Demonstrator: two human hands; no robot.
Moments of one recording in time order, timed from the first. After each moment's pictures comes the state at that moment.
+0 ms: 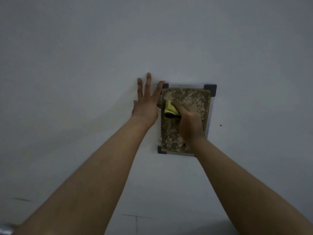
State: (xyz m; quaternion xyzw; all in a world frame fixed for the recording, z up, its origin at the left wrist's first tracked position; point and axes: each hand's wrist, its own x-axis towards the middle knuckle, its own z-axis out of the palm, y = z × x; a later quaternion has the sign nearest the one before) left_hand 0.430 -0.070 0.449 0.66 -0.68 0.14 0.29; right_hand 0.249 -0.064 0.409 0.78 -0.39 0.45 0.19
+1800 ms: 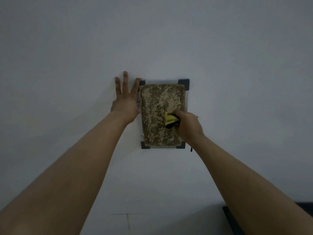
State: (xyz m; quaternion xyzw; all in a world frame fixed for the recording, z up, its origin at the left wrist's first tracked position) left_hand 0.425 -0.050 0.462 0.65 -0.70 0.11 0.27; right_hand 0.169 -0.055 0.387 0.78 -0.45 0.42 0.07
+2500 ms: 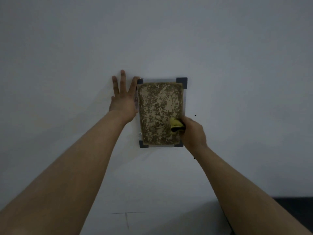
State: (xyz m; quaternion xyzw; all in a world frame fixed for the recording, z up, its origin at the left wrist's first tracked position) left_hand 0.424 -0.054 0.458 0.65 -0.71 0.10 0.27; right_hand 0.152 -0.047 0.348 0.73 -0.51 0.45 0.05
